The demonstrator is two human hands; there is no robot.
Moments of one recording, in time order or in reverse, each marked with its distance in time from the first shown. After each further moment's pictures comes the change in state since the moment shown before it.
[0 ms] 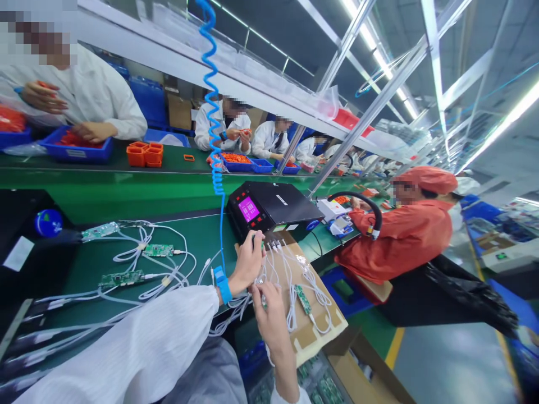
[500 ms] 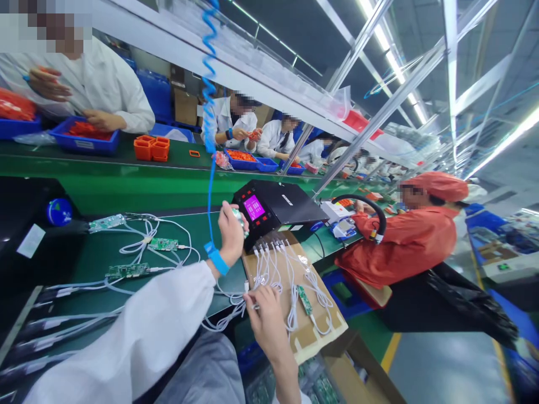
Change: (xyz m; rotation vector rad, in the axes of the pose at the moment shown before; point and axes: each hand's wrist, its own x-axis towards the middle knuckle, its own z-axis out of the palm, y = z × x) left_hand 0.043 0.032 -0.033 -0.381 0.464 0.110; right_hand -0.004 -0.010 -0.002 -0.168 -0.086 -0.170
